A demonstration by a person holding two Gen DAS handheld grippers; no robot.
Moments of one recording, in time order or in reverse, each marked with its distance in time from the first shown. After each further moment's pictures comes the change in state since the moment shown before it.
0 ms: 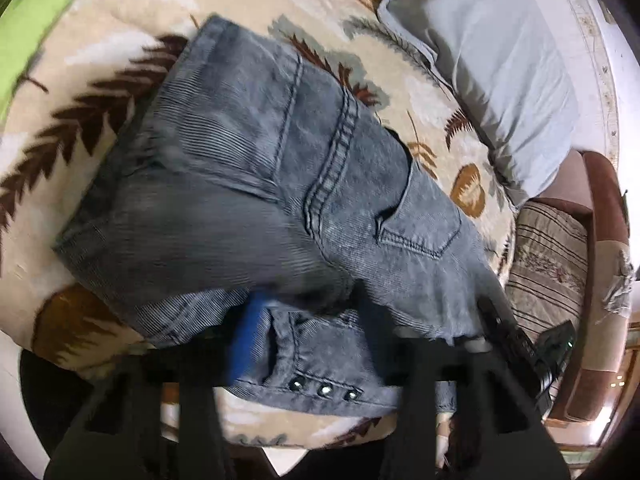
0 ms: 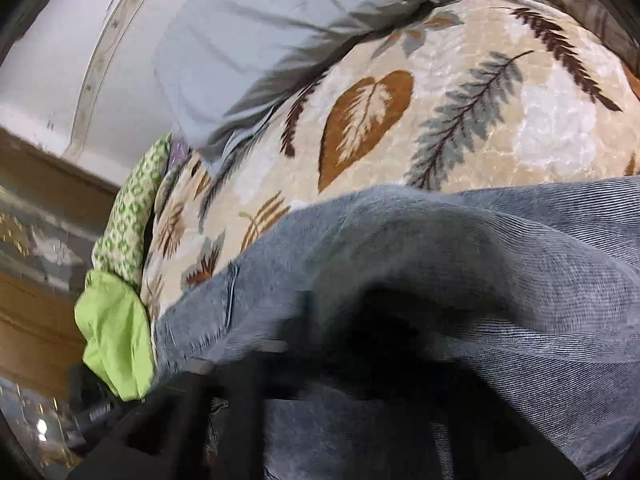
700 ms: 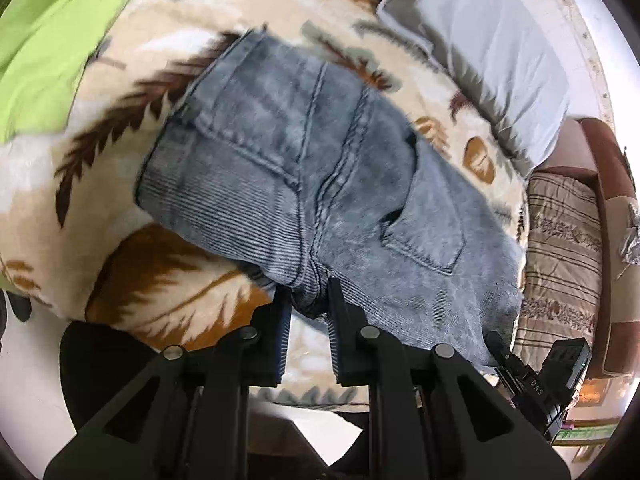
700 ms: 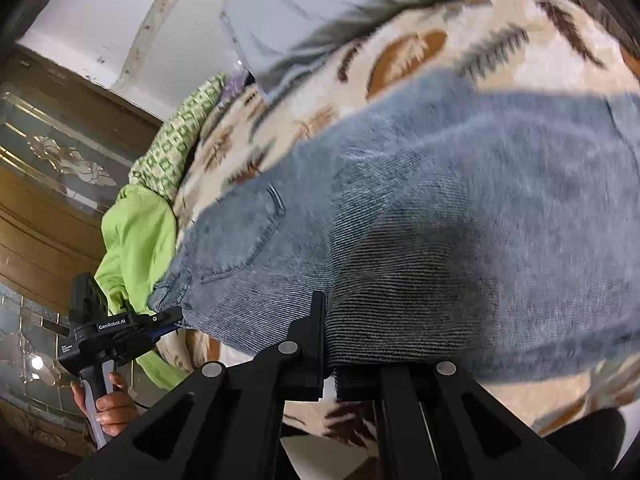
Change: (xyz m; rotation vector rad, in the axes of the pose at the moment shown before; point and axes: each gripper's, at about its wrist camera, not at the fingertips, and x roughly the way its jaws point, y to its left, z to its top) left arm -0.025 0.039 -0.049 0.086 -0.033 0.059; right arm -0.040 -0.004 -0.107 -0.102 0.119 0.102
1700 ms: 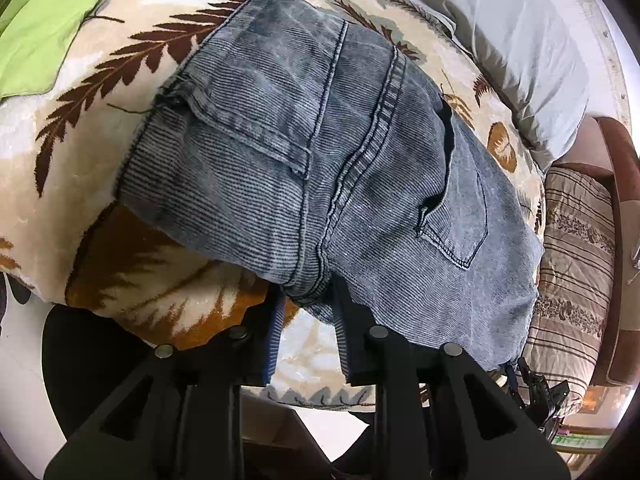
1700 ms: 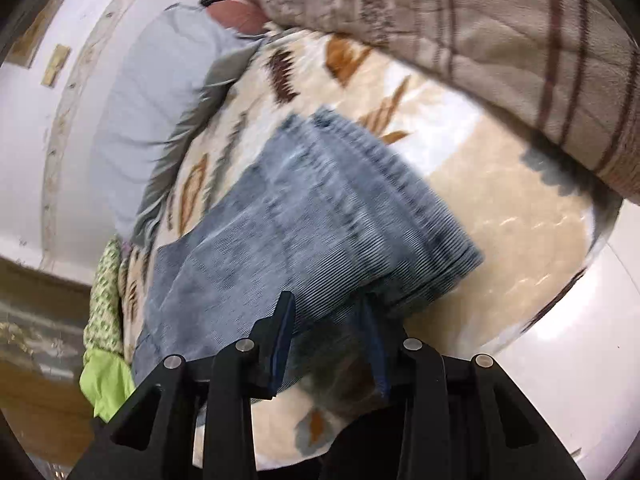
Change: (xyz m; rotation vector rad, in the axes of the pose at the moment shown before) left arm 0.022 0.005 -0.005 -0.024 0.054 0.034; right arm -0.137 -0.194 -0.024 0.511 -0.324 -0.184
